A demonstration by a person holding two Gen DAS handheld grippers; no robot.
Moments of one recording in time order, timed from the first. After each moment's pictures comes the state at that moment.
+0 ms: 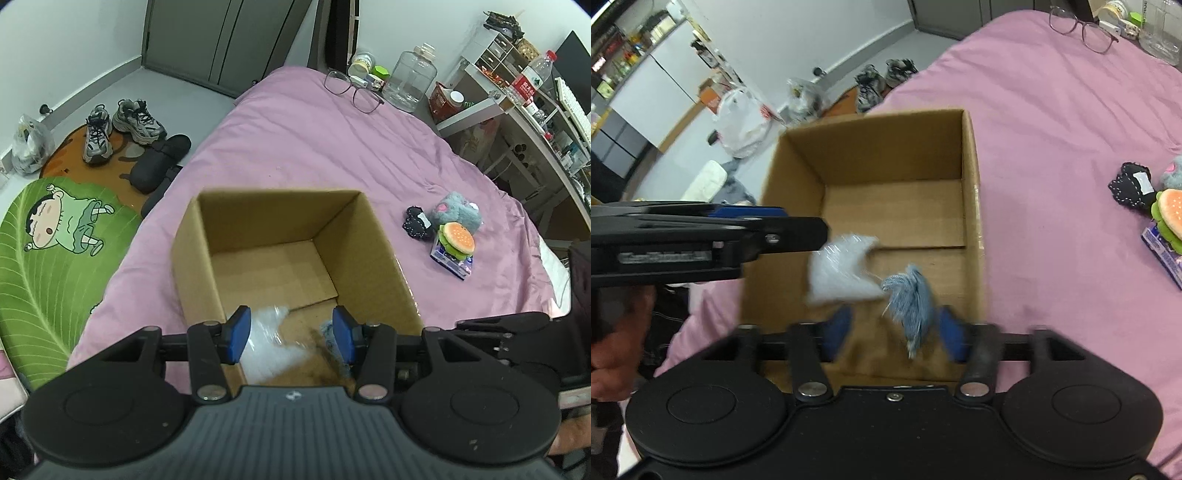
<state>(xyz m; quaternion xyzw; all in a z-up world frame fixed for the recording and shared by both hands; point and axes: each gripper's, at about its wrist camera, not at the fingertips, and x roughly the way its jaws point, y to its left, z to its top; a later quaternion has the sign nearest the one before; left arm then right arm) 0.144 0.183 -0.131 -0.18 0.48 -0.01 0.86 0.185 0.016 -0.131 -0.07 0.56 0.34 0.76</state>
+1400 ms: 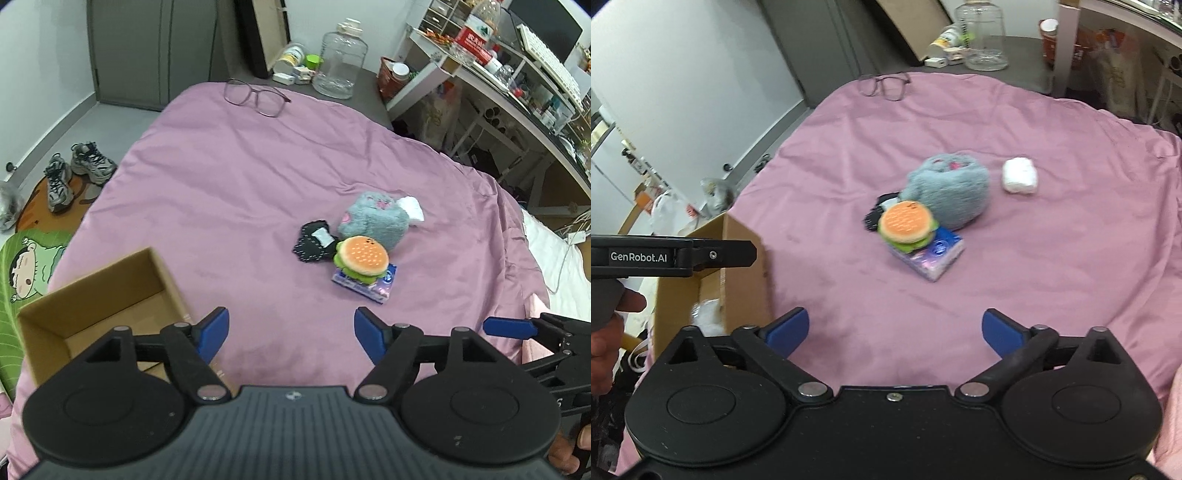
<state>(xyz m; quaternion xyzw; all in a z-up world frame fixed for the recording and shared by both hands) 0.220 0.022 -0.086 -0.11 0.49 -0.04 0.87 0.237 -0.204 -0.099 0.02 0.50 0.21 0.84</state>
